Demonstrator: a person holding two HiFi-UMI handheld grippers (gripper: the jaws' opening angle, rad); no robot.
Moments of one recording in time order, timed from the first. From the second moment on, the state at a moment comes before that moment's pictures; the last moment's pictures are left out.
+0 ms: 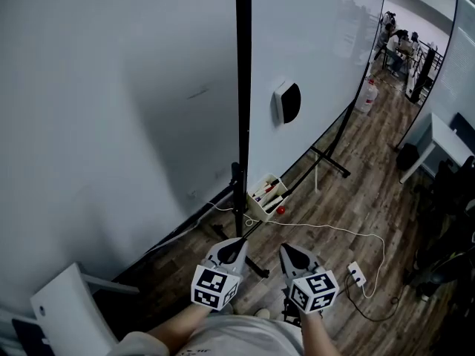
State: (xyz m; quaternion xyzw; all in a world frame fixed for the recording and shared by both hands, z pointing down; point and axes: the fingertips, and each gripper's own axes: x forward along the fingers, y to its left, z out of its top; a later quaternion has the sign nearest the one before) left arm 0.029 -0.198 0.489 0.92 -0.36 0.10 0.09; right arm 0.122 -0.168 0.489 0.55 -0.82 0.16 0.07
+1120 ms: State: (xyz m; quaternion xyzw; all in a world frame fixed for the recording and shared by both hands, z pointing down) left arm 0.022 -0.338 0.500 0.90 -0.40 0.12 0.09; right arm 0.128 -0.223 0.503 0.55 -0.81 0.18 0.07
